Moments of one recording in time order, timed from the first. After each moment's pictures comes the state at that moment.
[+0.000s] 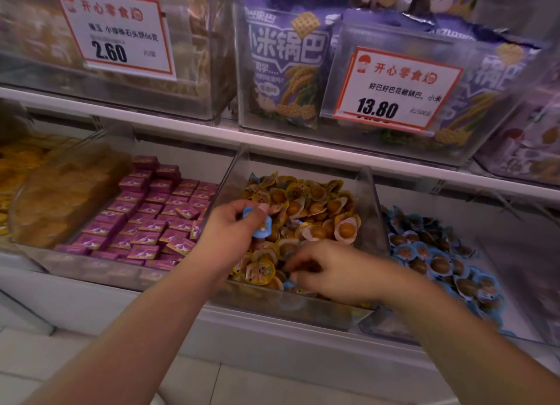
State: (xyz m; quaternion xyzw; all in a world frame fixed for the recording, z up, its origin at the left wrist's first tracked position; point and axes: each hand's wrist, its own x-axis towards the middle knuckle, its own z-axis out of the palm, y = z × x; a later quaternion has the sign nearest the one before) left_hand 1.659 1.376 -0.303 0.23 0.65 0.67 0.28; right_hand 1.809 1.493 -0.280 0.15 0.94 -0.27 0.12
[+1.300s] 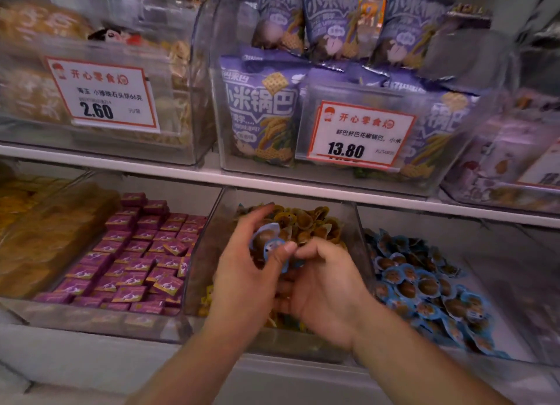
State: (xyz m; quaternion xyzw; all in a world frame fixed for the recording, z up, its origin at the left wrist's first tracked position) left_hand 1.699 1.376 -0.288 0.40 0.64 0.65 0.08; right_hand 1.801 1.455 -0.259 0.22 0.39 -0.89 -0.10
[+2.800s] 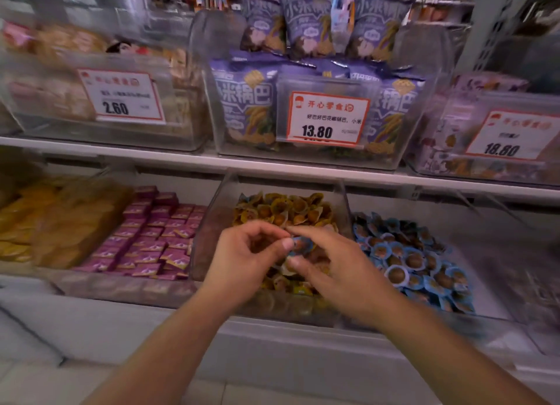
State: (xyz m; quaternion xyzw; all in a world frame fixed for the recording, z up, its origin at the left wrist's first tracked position) left_hand 1.711 1.356 -0.279 0.45 0.61 0.63 0.15; right_hand 1.864 1.471 -0.272 0.15 0.92 -0.28 -0.23
